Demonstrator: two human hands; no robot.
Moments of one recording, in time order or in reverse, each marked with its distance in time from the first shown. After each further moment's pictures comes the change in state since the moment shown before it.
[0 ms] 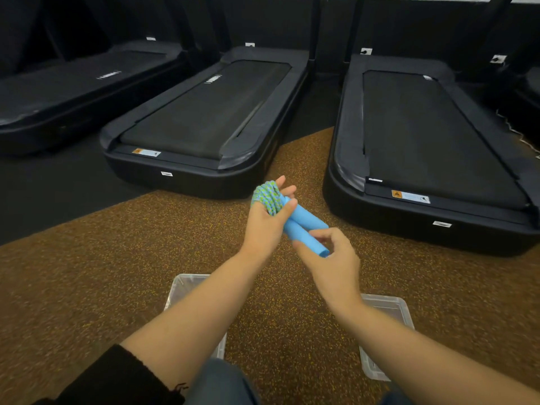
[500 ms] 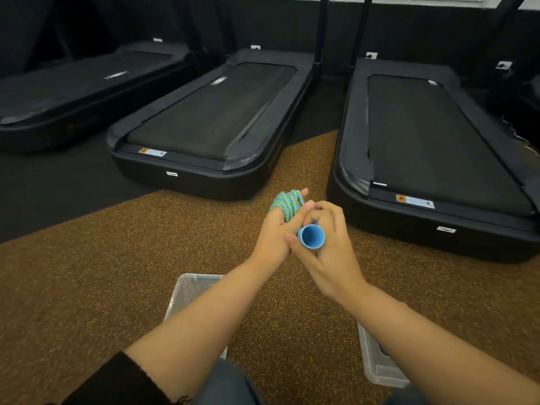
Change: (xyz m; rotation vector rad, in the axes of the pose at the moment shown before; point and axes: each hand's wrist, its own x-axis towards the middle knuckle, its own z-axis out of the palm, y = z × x) left_hand -0.016 0.010 0.007 0.030 -0.129 -0.086; right_hand 0.013 -0.021 -0.002 -0.286 -0.208 -0.549
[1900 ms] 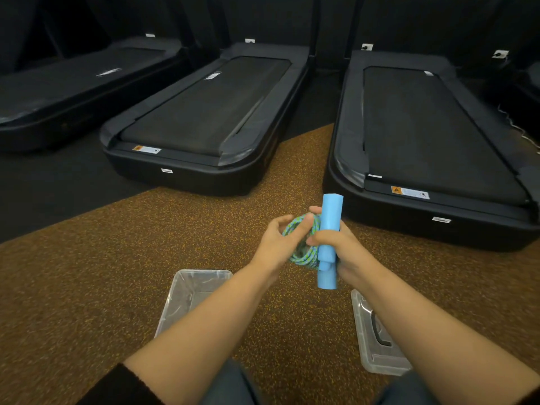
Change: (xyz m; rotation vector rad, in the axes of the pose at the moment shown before) left_hand -0.010 -0.030 0.009 0.016 0.123 -0.308; right_hand 0.006 0.032 -0.015 0.961 -0.204 0.788
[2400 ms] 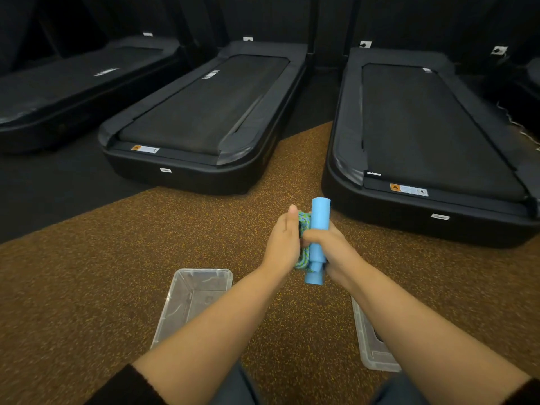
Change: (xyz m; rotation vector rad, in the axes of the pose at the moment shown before) left_hand -0.001 -0.001 0.016 0.275 0.150 0.175; right_hand 0.006 0.010 0.013 -0.021 0.064 0.062
